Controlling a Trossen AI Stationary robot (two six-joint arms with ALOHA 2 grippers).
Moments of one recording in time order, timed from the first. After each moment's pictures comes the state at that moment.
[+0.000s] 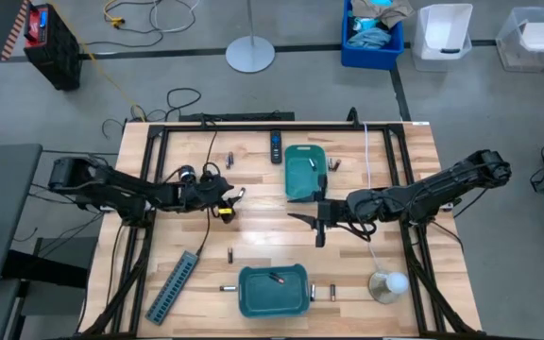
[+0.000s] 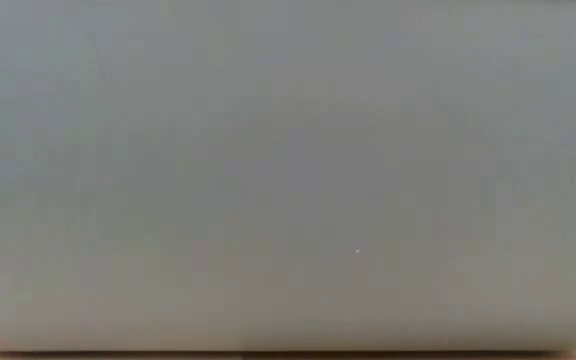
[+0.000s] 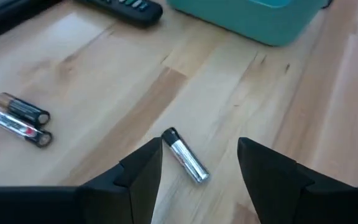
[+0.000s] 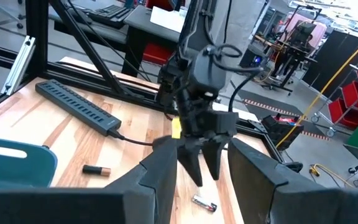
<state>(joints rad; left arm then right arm) 0.05 1.33 0.42 0.29 -0.43 -0.33 0.27 1.28 0.81 0.32 0.39 -0.28</state>
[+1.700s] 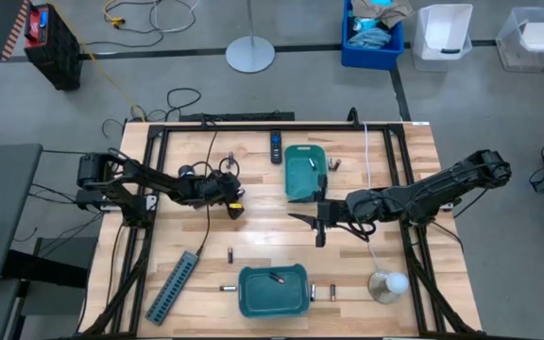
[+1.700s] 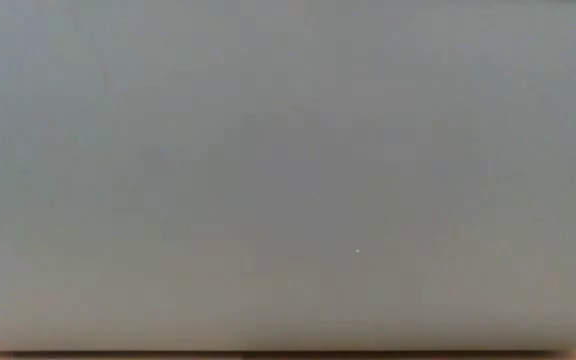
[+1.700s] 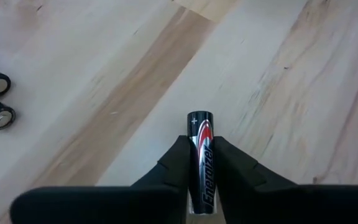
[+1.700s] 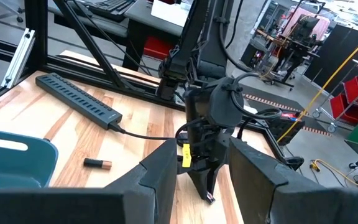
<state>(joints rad) 0.16 1.59 0.53 0.15 -0.27 -0.34 0.27 1.28 0.81 0.29 0.39 -0.27</state>
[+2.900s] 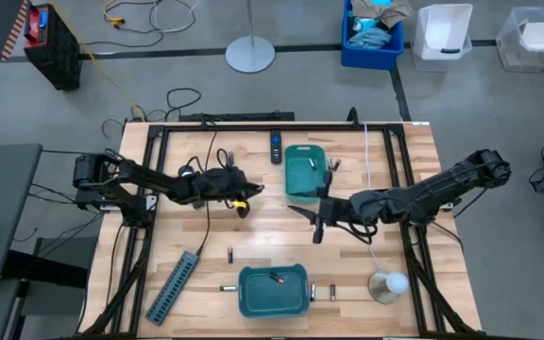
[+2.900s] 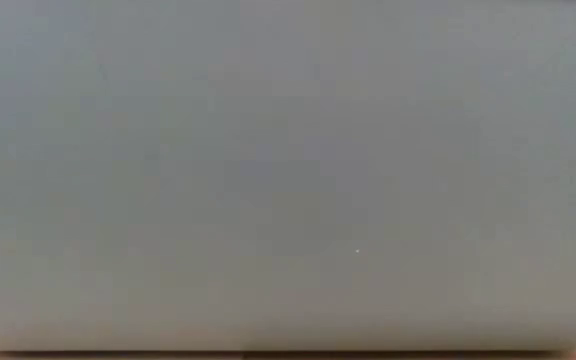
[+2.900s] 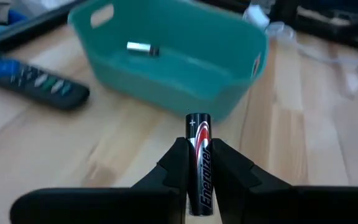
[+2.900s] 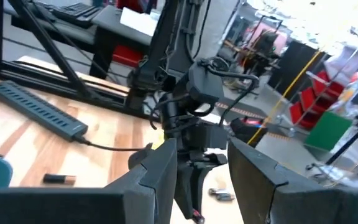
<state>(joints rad) 0.16 1.54 0.56 0.60 -0.13 -0.20 0.30 1.28 0.81 0.38 0.54 -0.36</state>
